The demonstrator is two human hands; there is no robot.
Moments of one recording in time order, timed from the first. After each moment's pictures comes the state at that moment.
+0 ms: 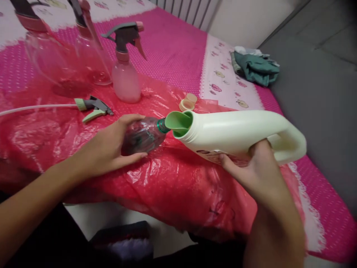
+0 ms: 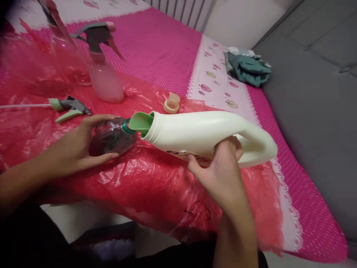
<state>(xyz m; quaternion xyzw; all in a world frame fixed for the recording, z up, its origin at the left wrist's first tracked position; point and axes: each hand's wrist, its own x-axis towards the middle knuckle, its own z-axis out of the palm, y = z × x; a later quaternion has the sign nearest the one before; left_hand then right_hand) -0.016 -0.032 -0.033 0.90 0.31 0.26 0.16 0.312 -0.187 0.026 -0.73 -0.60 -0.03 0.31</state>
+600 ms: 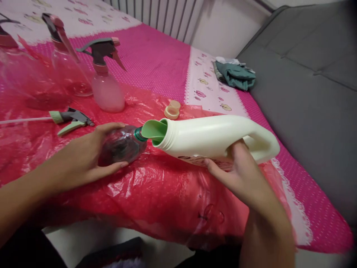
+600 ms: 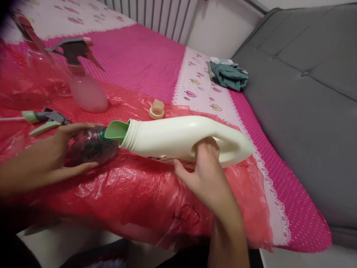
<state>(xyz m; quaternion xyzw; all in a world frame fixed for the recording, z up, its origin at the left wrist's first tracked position) -0.019 -0.028 -0.018 0.90 0.36 0.19 0.13 0.319 -0.190 0.040 -0.70 -0.63 0.06 0.33</state>
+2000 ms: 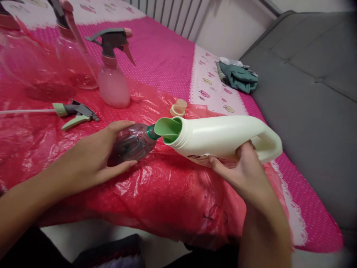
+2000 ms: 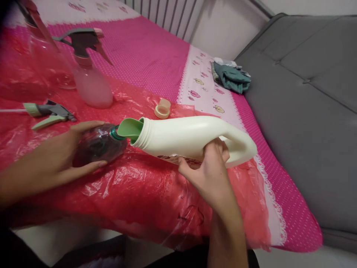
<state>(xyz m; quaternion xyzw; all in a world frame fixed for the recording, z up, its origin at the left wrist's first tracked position) -0.013 -0.036 -0.019 0.89 0.35 0.22 0.18 0.306 -0.181 0.029 -0.73 -0.60 -0.01 0.33</state>
